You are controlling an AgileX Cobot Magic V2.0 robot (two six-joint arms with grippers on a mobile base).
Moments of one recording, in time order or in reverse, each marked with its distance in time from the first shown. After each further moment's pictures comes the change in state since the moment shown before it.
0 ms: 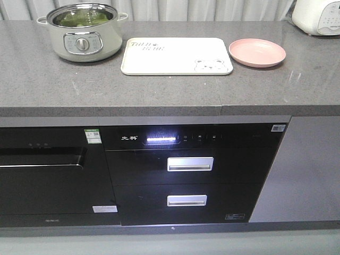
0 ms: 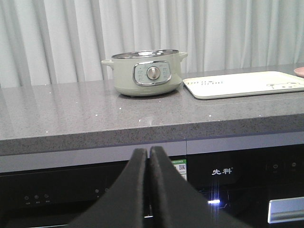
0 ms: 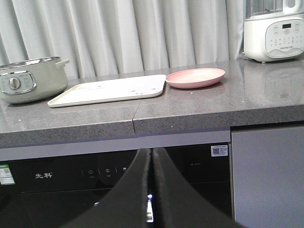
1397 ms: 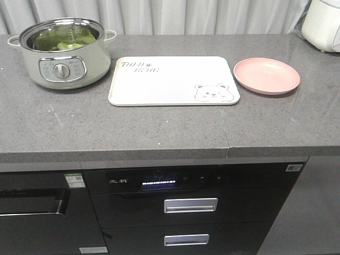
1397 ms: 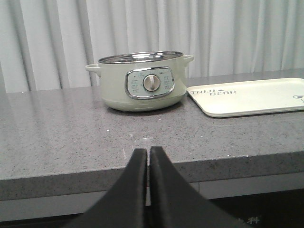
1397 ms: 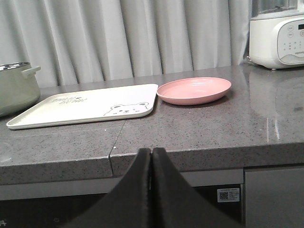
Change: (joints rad) left arm 0.000 0.000 0.000 0.000 0.000 0.000; right arm 0.000 0.000 0.000 0.000 0.000 0.000
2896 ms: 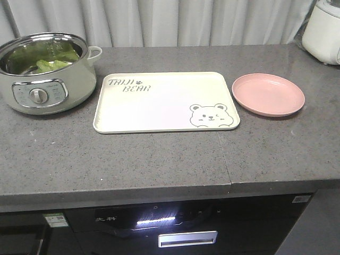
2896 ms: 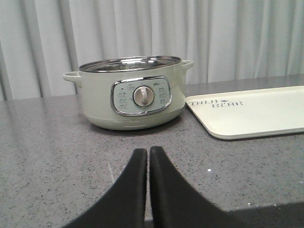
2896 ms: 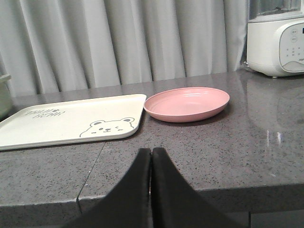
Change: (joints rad) left arm 0.000 0.000 0.000 0.000 0.000 0.000; right arm 0.000 0.000 0.000 0.000 0.000 0.000
